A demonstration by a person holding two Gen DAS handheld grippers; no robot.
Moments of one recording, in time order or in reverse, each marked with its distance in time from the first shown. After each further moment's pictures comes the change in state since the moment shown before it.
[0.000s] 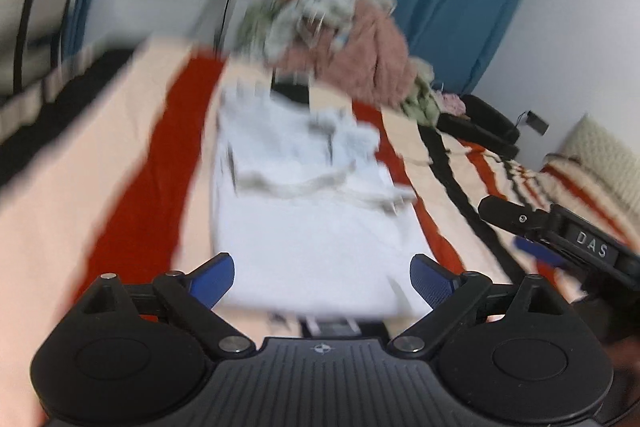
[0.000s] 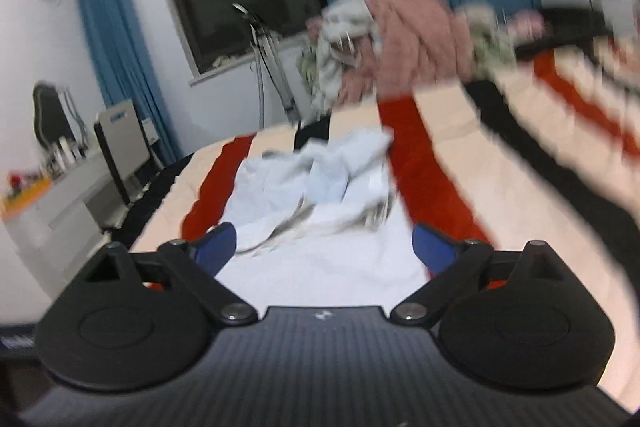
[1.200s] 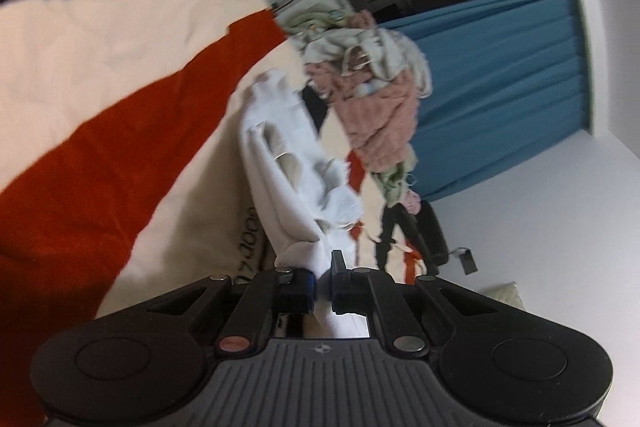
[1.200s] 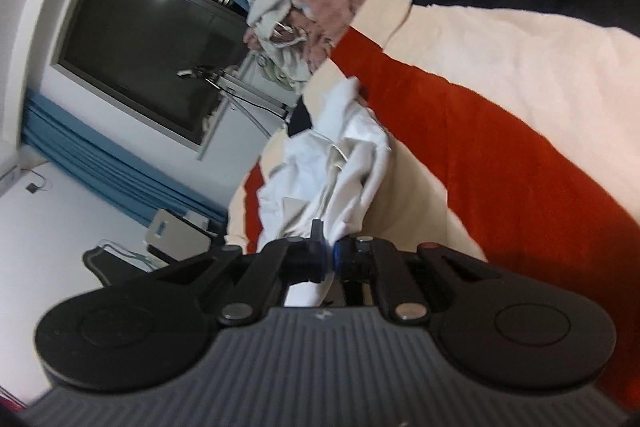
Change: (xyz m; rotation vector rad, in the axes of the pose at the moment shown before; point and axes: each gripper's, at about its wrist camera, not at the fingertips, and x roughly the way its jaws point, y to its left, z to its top) left arm -0.010 0.070 -0.009 -0.530 -0.137 -0.240; right arm -0.016 -0.064 -0.052 0.616 -0.006 0.140
